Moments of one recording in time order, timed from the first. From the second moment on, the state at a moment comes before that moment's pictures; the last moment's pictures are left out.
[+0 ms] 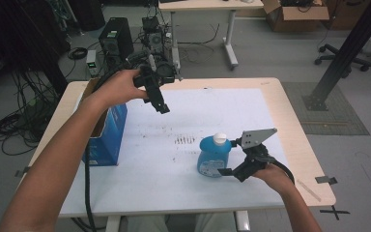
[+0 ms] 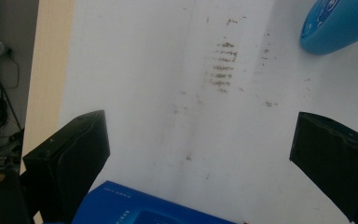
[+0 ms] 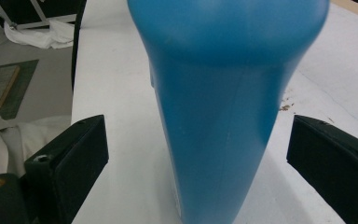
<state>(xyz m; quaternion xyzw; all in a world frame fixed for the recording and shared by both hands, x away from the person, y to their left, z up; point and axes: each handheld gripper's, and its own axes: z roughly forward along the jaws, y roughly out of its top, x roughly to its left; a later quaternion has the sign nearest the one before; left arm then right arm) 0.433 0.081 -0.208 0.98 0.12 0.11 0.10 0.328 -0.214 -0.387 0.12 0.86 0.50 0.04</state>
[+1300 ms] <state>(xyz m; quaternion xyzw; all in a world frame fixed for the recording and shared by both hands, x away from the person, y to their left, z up) 0.432 0.082 -0.208 0.98 0.12 0.11 0.10 0.334 -0.193 -0.397 0.12 0.84 0.53 0.04</state>
